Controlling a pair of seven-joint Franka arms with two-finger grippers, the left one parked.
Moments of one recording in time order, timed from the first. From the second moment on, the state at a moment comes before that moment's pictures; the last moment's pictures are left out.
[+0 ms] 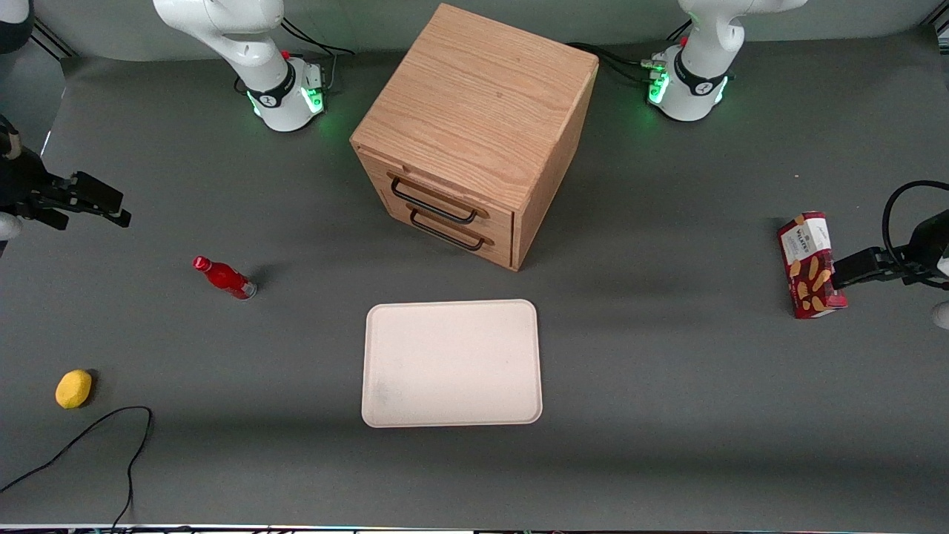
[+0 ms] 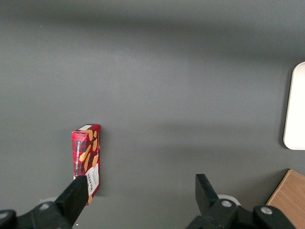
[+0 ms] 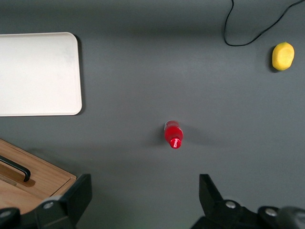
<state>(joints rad) -0.07 0.00 0.05 -1.55 0.02 1.56 0.00</state>
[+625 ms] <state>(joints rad) -0.07 0.04 0.07 -1.52 0.03 1.55 0.00</state>
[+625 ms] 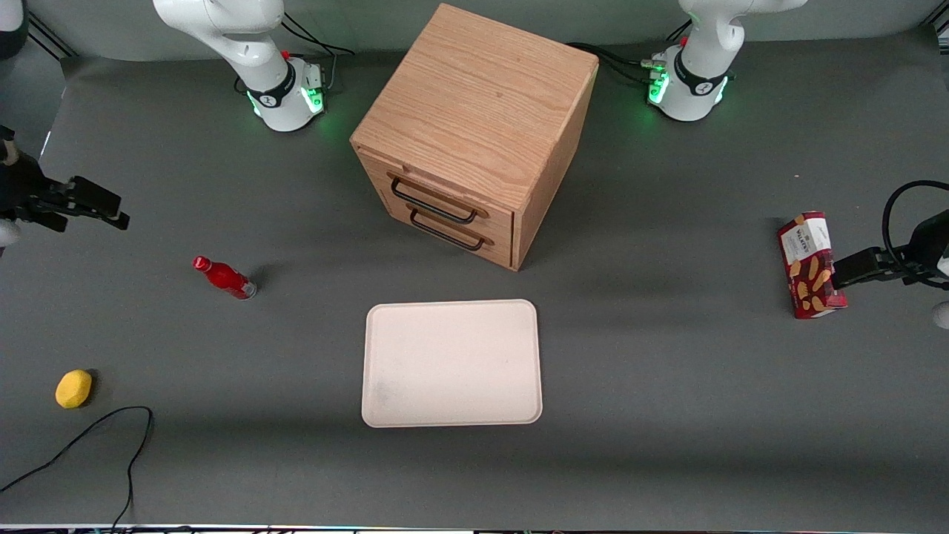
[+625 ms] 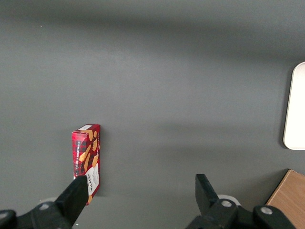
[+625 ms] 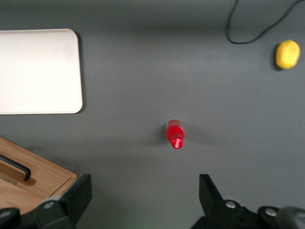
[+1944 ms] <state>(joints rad) -0.01 0.43 0.77 -1.47 -0.06 1.70 -0.30</state>
